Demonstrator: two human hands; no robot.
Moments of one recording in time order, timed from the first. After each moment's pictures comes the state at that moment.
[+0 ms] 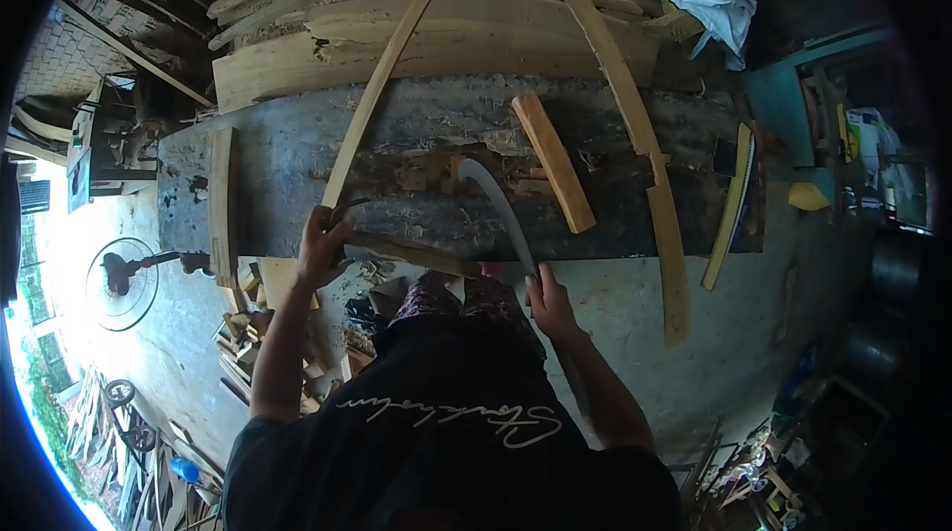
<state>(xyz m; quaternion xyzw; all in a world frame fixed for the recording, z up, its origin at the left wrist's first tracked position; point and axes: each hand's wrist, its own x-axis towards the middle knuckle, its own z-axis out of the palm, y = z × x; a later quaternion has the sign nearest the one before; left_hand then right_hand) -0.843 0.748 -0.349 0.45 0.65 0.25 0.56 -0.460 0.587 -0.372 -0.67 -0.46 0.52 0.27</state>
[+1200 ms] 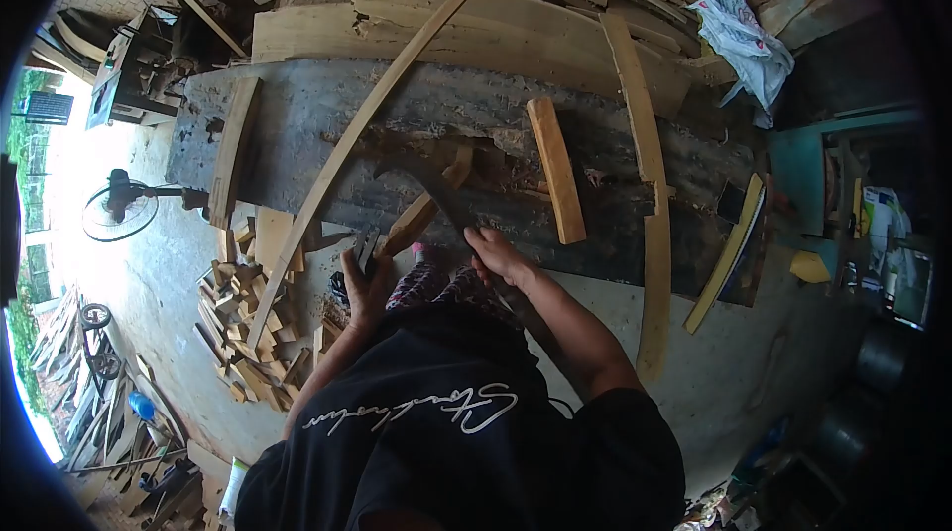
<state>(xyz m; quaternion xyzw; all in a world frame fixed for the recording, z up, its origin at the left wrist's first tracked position) -0.734 0.591 -0.408 0.45 0.69 0.45 0.34 -0.482 0.687 -0.396 -0.54 -0.32 0.77 0.08</state>
